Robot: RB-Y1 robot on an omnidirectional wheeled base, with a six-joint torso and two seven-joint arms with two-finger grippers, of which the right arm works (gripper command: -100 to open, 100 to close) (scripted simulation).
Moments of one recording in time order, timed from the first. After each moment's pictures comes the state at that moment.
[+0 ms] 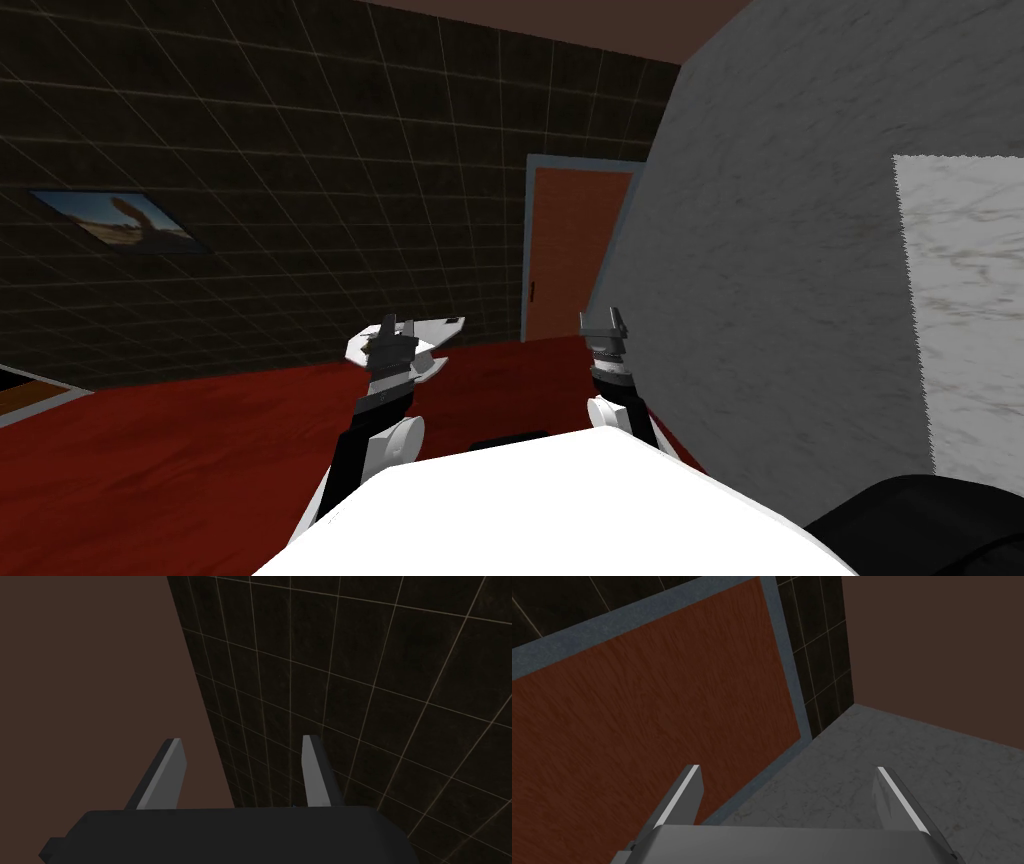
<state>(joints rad) 0.47 -0.06 -0.05 -2.06 -0.16 -0.67 -0.32</state>
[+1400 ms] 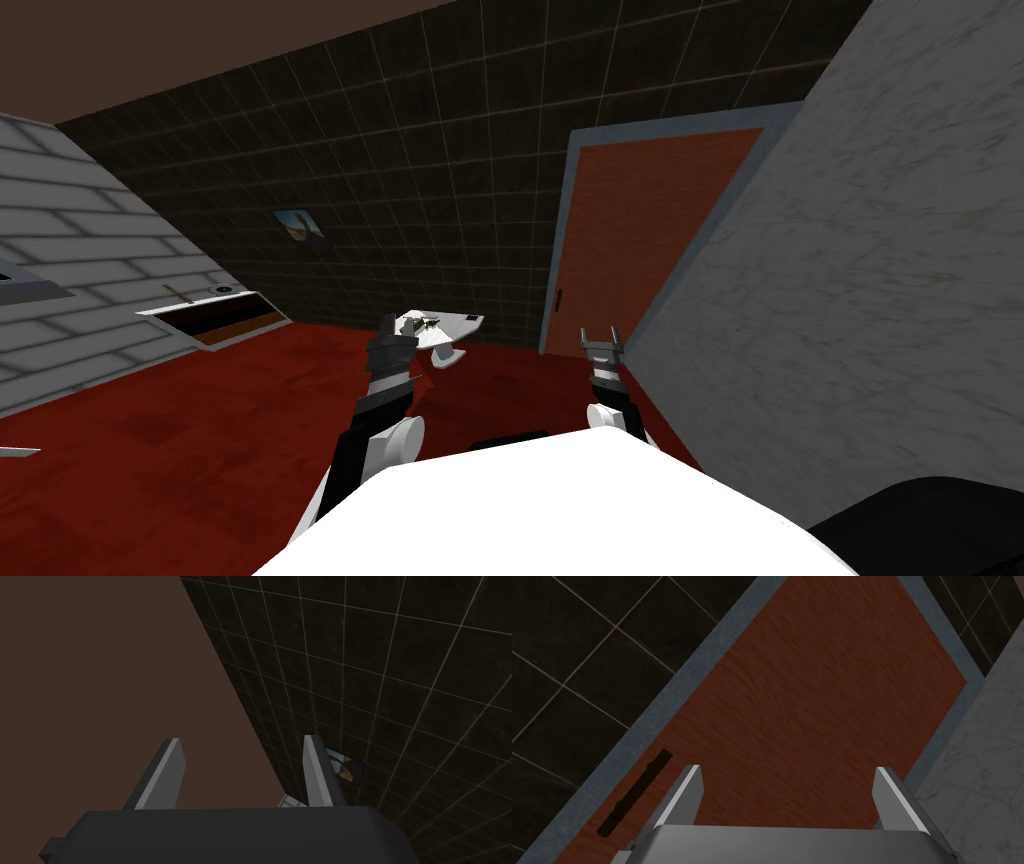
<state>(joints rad) 0.40 -0.13 -0.05 -1.74 -0.42 -0.75 -0.54</state>
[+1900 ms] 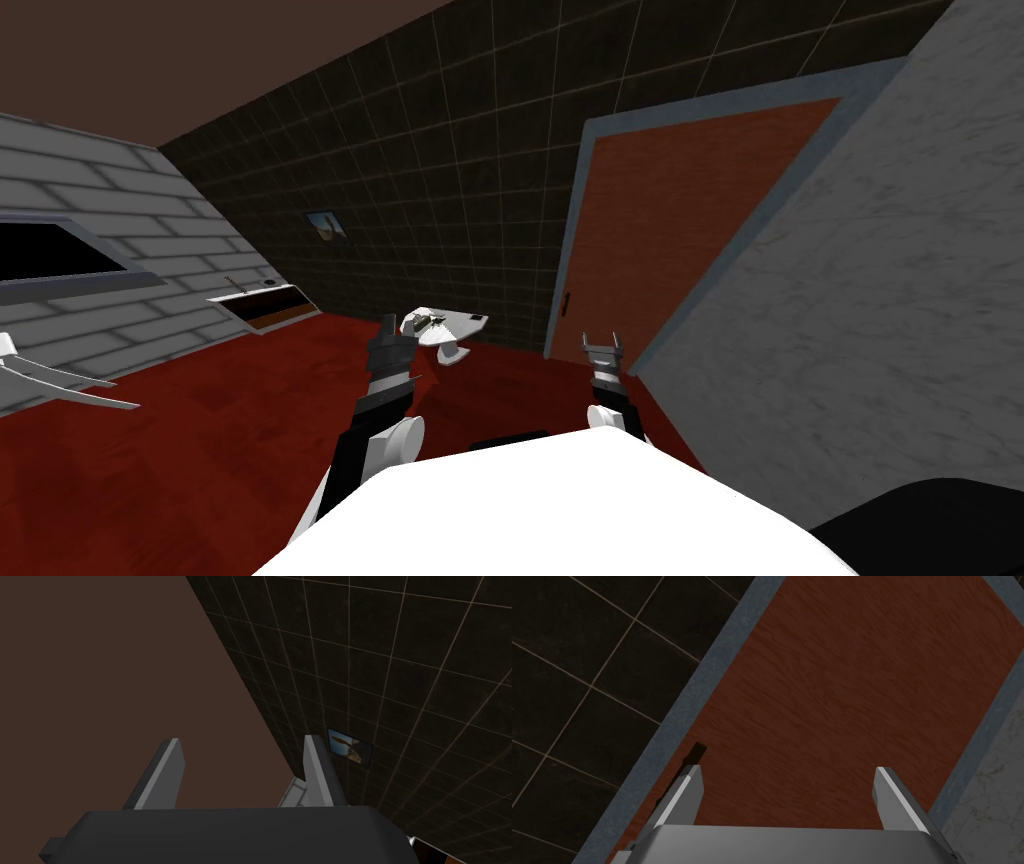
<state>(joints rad) 0.37 -0.14 -0.05 -1.64 -0.50 -0.77 -0.60</state>
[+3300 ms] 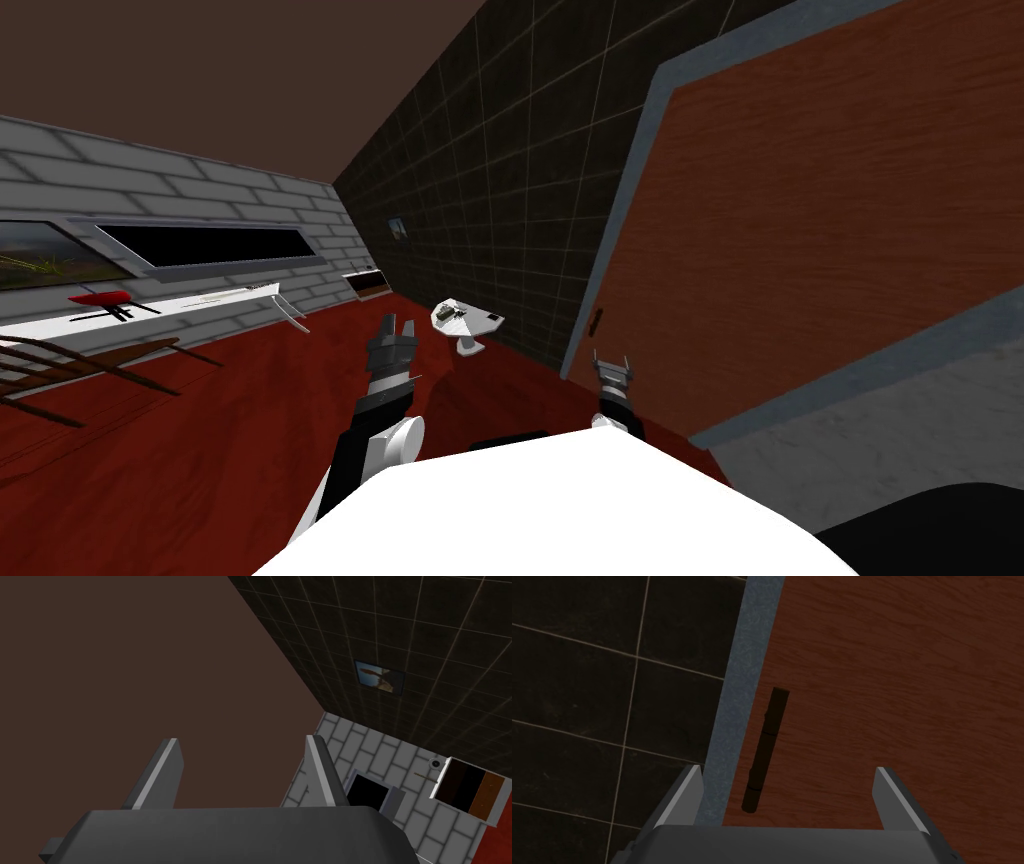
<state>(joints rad) 0.30 -0.19 -0.06 -1.31 -0.77 -0.85 -0.83</state>
